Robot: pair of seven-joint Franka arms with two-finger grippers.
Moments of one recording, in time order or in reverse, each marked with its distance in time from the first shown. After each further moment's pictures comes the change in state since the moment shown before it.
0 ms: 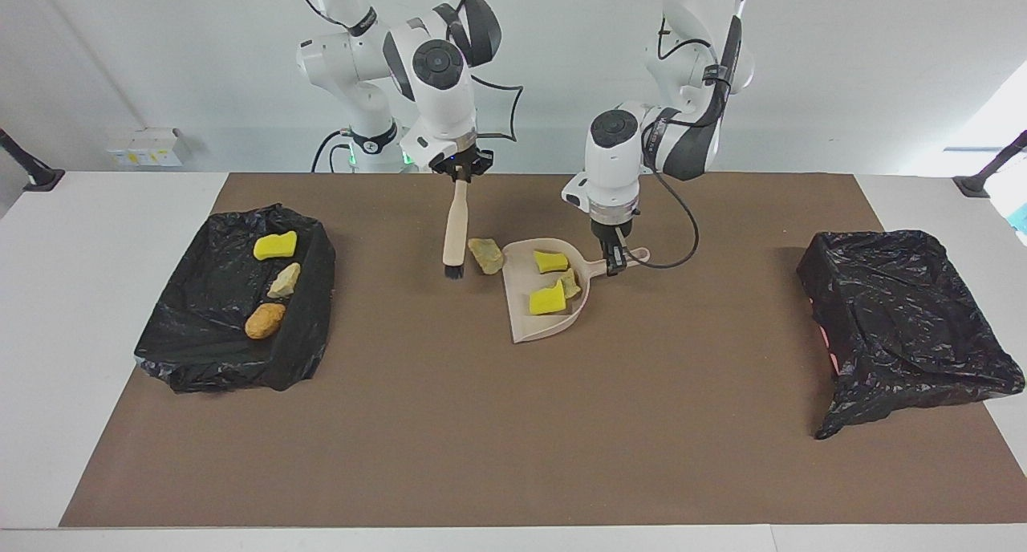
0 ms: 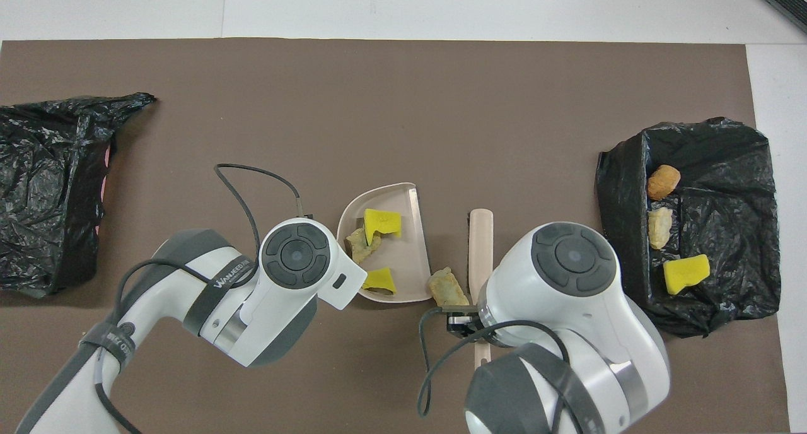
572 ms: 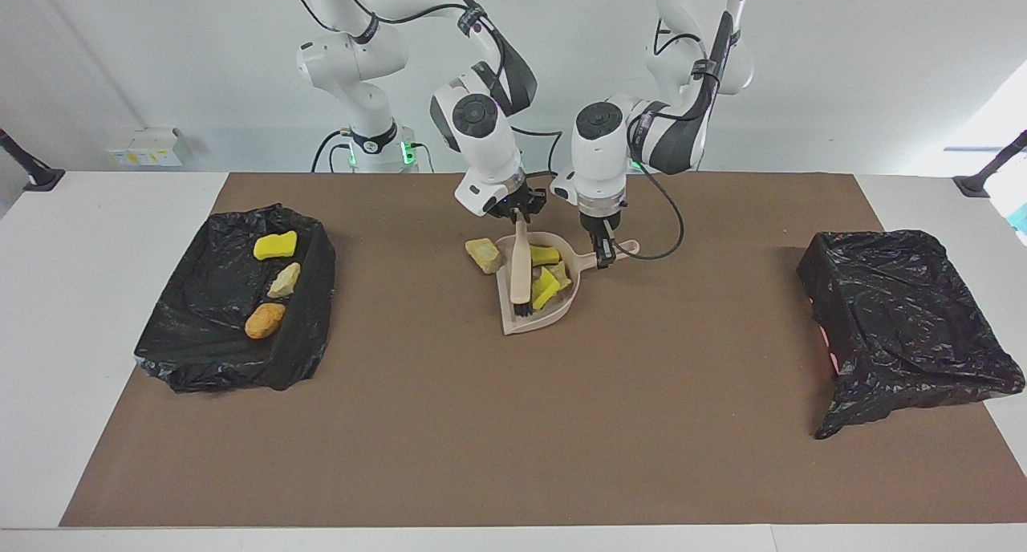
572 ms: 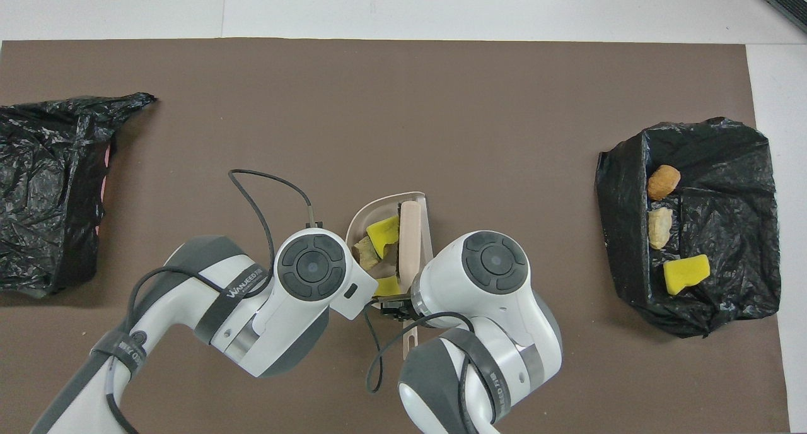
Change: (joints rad) left arm -0.033 -0.006 -0.010 -0.001 -0.001 -0.001 -0.108; right arm 0.088 0.261 -0.004 0.172 0.133 0.320 -0.005
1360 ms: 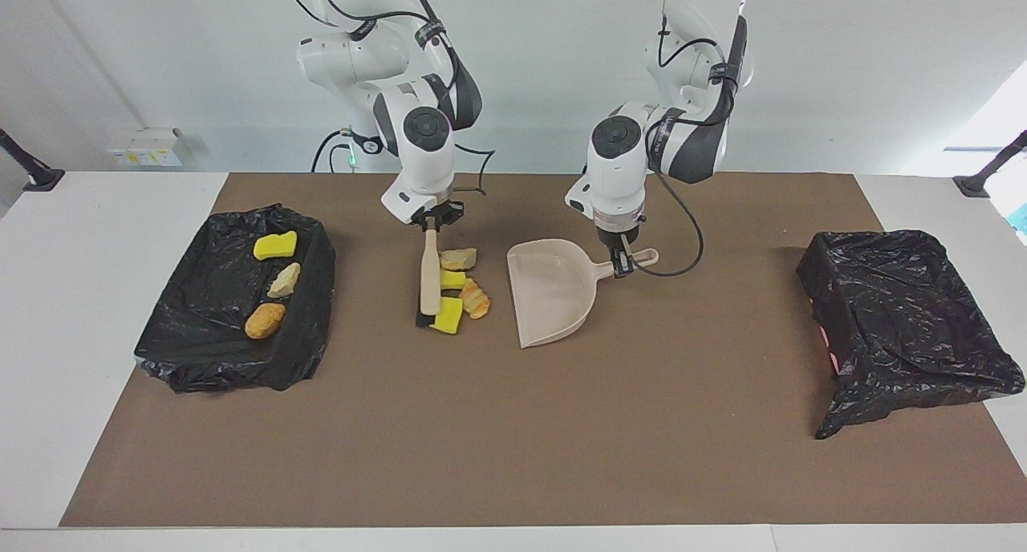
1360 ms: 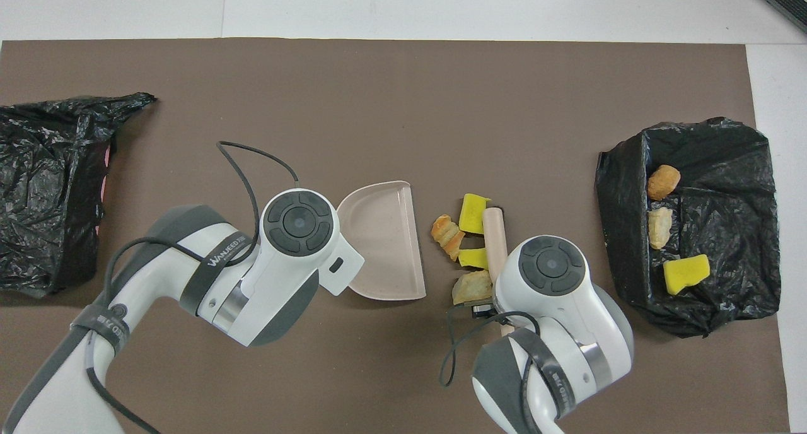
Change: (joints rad) left arm 0.045 0.040 -0.005 0.104 -0.002 -0.128 0.084; right arm -0.150 -0.092 0.013 -0.221 -0.283 -0.006 -0.099
